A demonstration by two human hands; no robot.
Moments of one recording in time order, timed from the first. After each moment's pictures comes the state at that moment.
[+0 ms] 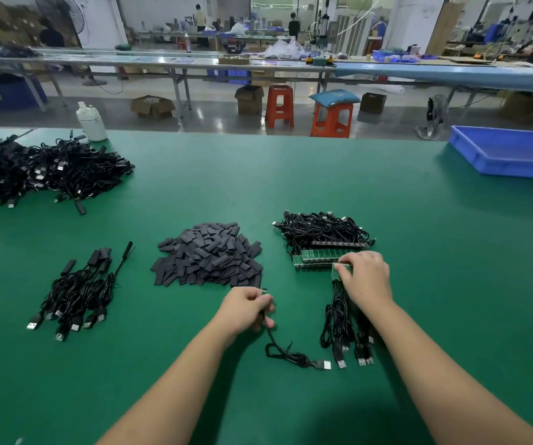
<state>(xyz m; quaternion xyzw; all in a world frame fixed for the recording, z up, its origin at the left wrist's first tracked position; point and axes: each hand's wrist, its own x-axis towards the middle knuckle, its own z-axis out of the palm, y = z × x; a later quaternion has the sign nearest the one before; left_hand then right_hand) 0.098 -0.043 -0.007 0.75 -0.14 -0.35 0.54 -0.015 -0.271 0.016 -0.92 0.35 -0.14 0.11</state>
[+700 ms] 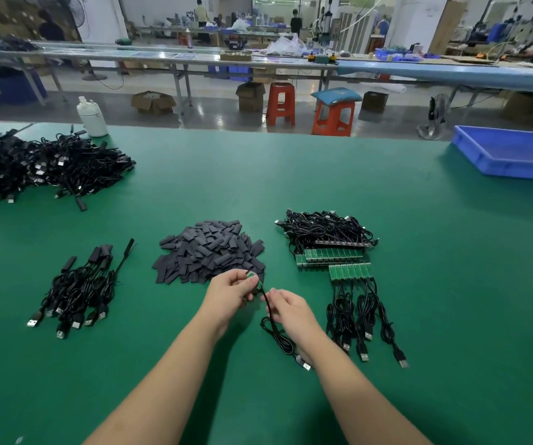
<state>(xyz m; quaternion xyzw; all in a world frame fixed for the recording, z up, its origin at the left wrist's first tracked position) 0.119 -0.026 0.002 0.68 -0.13 -0.28 0.66 0.015 -0.137 -0.017 -0.71 0.31 -0.05 0.63</state>
